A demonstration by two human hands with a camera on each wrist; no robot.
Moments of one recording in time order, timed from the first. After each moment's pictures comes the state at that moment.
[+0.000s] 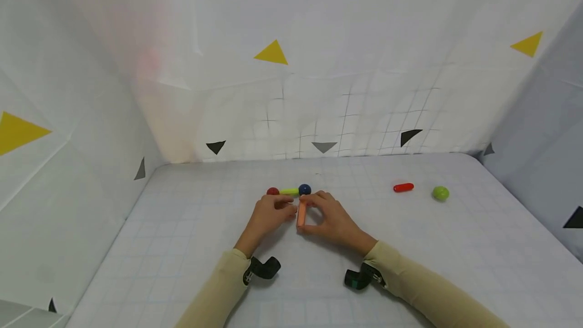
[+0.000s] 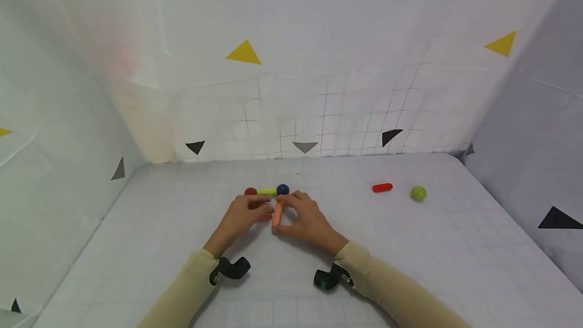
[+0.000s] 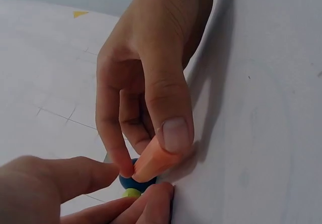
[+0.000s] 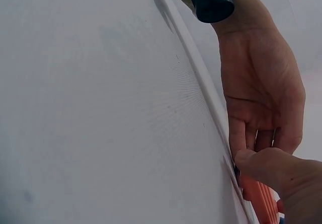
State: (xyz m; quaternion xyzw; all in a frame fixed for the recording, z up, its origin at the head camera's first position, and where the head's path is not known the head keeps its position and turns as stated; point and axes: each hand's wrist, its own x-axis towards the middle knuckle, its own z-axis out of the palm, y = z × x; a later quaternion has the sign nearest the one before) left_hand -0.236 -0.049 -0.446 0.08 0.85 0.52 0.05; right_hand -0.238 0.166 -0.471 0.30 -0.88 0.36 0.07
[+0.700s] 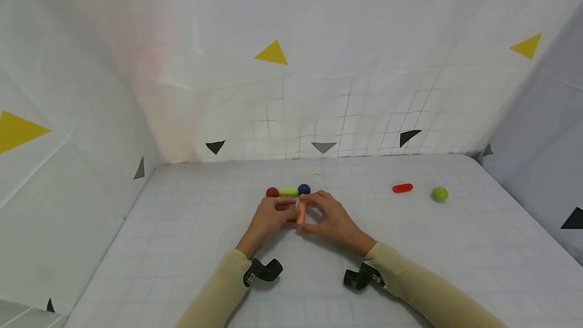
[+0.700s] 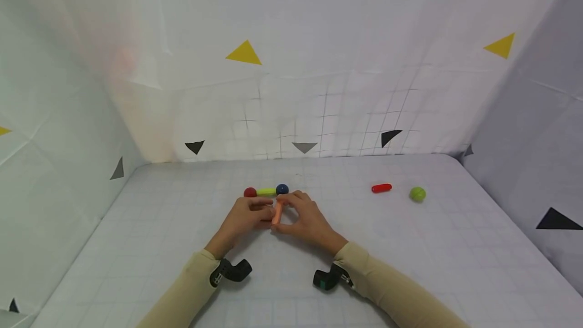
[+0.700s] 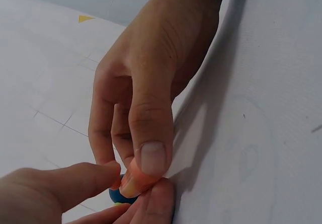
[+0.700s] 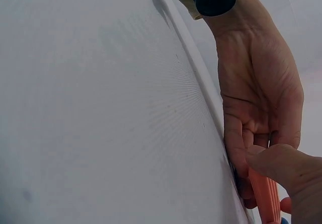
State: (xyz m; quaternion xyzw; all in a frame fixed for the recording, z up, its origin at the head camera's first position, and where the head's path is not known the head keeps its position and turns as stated) left_hand -0.232 -0.046 -0.451 0.05 0.77 0.62 0.11; right_hand -0.239 0.167 -0.472 0.31 -0.86 0.40 0.08
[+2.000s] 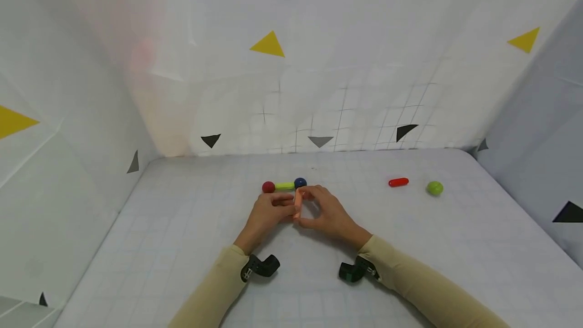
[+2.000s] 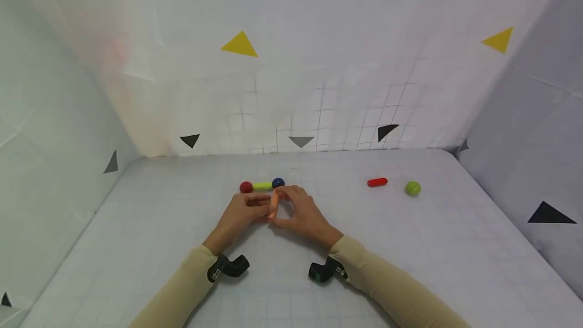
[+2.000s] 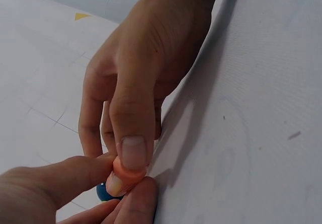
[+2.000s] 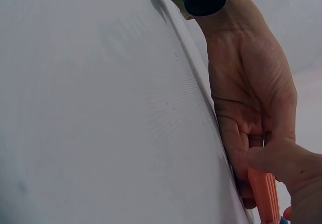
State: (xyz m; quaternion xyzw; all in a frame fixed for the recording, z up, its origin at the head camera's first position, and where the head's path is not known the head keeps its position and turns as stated) left_hand -0.229 -0.042 -0.454 0.03 0.75 0.65 0.11; right_hand -0.243 0.169 -0.475 0.32 -0.86 0.39 0.08
